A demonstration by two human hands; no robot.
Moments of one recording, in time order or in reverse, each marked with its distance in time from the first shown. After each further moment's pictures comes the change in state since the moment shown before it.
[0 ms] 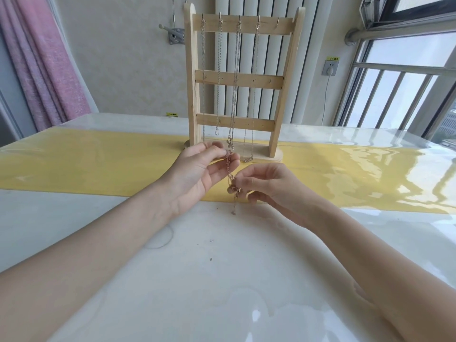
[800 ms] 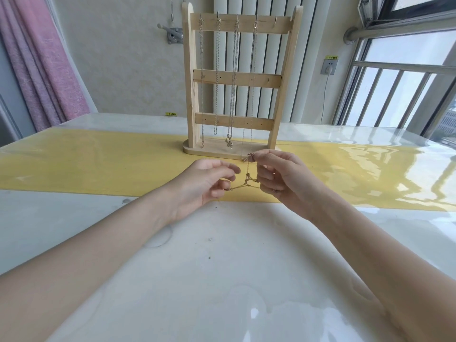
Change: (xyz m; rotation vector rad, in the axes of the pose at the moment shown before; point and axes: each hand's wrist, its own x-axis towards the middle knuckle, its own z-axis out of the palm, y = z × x) left_hand -0.003 -0.011 -0.004 0.459 -0.056 -0.172; right_hand -0.002 -0.009 -0.011 0.217 0.154 0.005
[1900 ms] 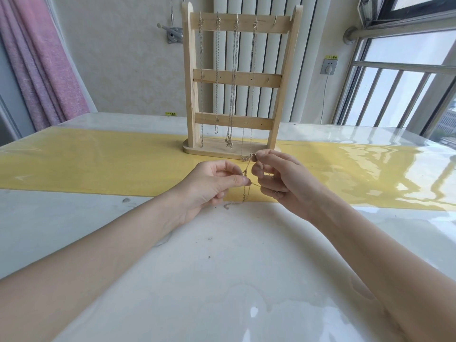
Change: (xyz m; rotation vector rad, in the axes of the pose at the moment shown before) left_hand -0.005 -0.004 0.005 0.156 0.027 0.035; right_hand 0.000 0.001 -0.001 0.028 -0.006 0.048
